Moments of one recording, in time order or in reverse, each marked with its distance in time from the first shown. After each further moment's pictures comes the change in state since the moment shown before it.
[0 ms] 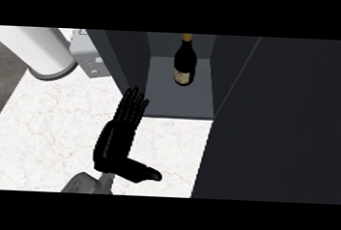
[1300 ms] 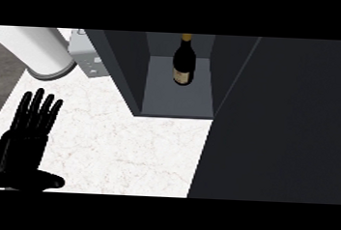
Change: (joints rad) left arm 0.223 0.323 0.316 -0.139 0.138 -0.258 -0.028; right arm -0.038 -0.119 0.223 0.003 -0.006 0.258 -0.005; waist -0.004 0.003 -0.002
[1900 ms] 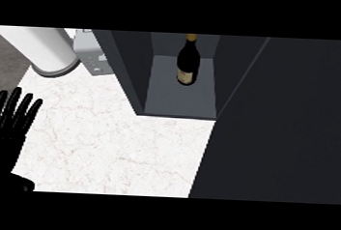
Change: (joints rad) left arm 0.021 0.081 0.087 0.023 0.068 -0.124 0.030; right arm -0.131 0.050 -0.013 0.010 0.002 0.024 0.096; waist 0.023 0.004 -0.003
